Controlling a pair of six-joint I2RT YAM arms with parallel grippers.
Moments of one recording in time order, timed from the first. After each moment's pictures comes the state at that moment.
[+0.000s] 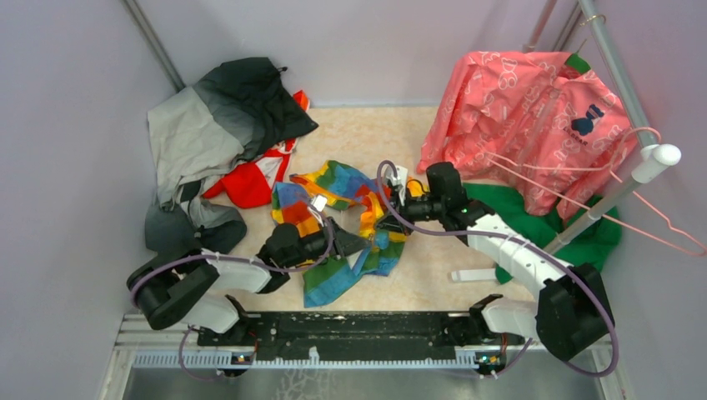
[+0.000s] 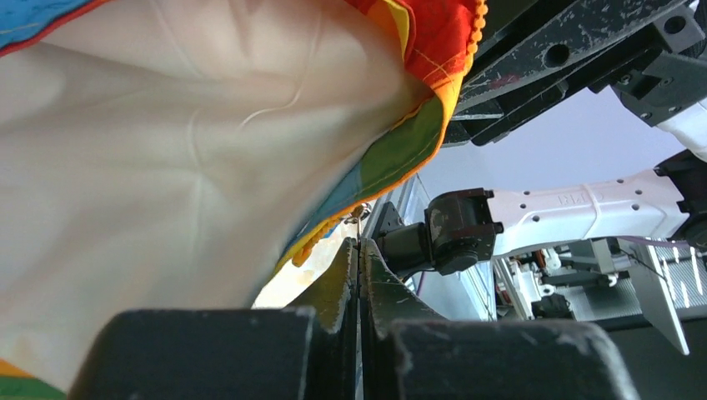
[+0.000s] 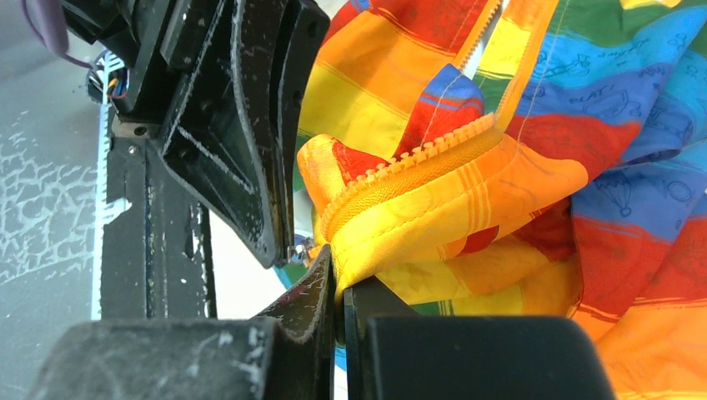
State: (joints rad) left arm -0.86 1.44 0.29 1.15 0.32 -1.00; right arm 0.49 1.20 0.77 -0.14 -0.87 -0.22
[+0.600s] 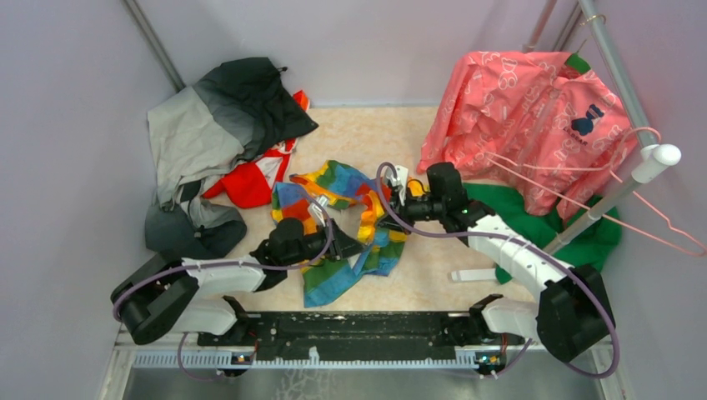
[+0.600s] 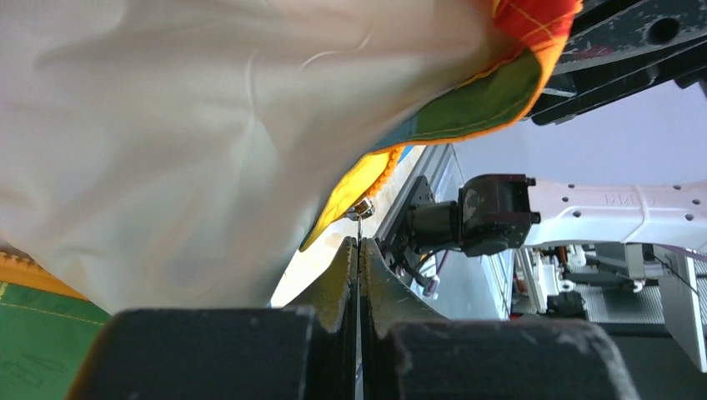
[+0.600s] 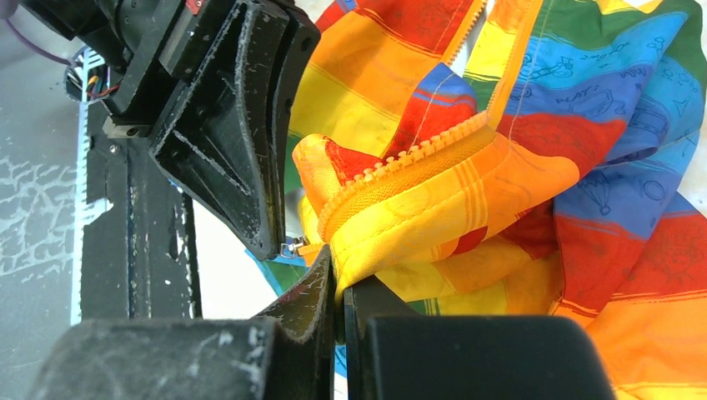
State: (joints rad) left arm -0.85 1.30 0.33 0.79 0.30 -0.98; right arm 0.49 1.19 0.76 -0.13 -0.83 -0.24
